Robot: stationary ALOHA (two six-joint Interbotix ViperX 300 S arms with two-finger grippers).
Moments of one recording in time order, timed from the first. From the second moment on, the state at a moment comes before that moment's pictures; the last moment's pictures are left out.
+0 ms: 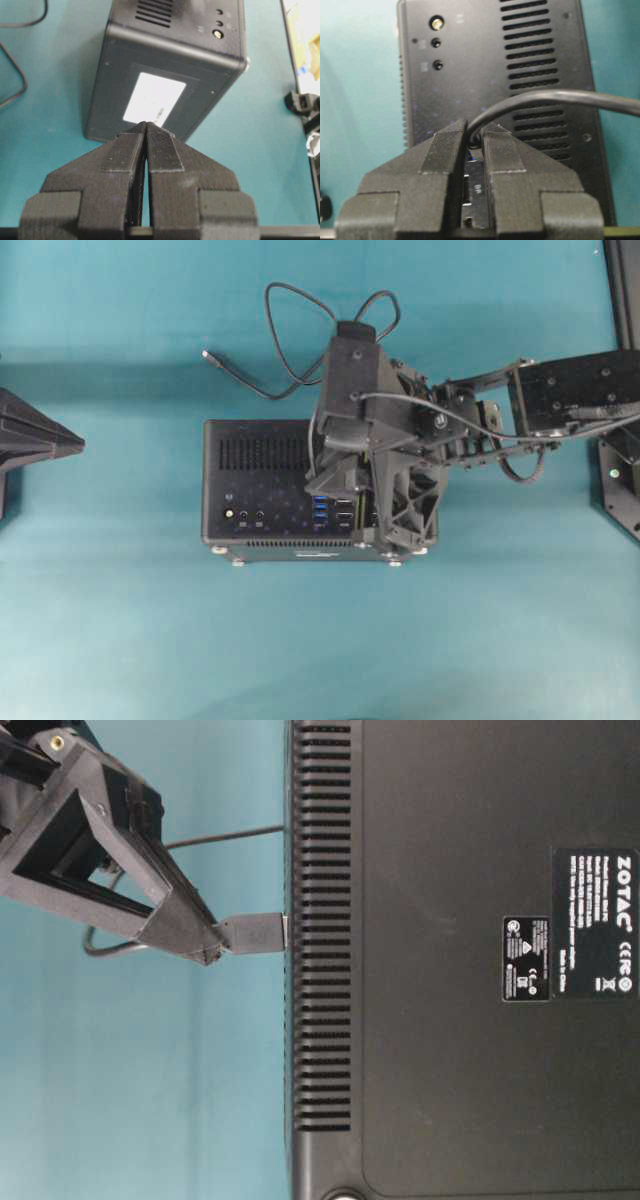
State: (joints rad) left arm -0.03 -1.07 1.06 0.01 0.36 -0.28; right arm 0.12 -0.13 0.28 0.03 0.70 0.25
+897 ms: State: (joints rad) left arm -0.03 -1.08 1.06 0.01 0.36 -0.28; right arm 0.11 -0.14 0.30 0.05 0.69 0.25
